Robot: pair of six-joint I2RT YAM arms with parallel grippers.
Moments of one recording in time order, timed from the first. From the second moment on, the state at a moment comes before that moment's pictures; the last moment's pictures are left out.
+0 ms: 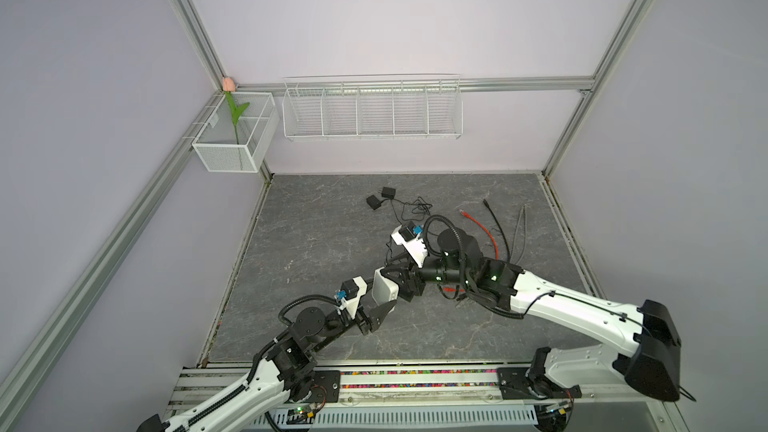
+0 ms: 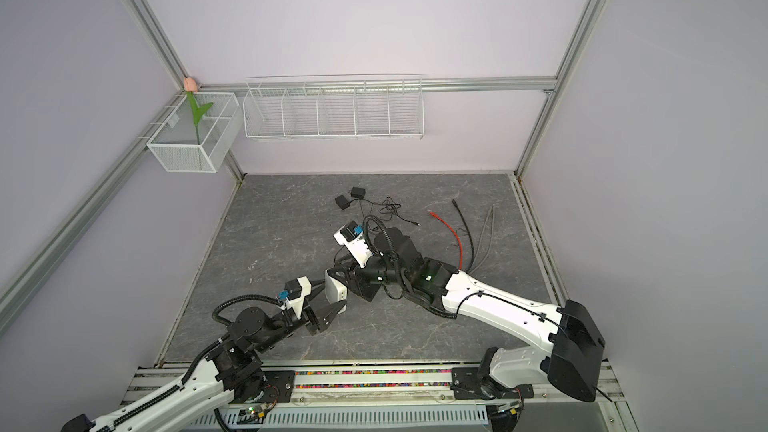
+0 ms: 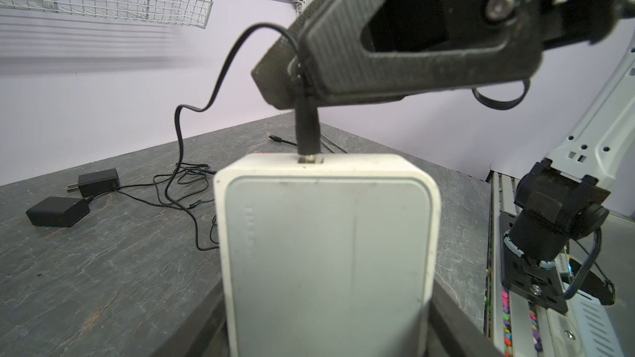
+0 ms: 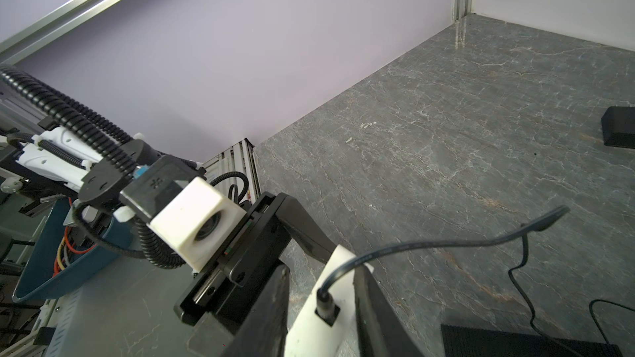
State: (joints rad) left arm -0.87 0.45 0.05 0.42 0.16 -0.11; right arm 1.01 1.33 1.03 -0.06 -0.32 0.28
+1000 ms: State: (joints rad) left arm -0.87 0.44 0.07 0.34 0.15 -0.14; right arm 1.02 1.35 1.00 -0.01 -0.28 0.28
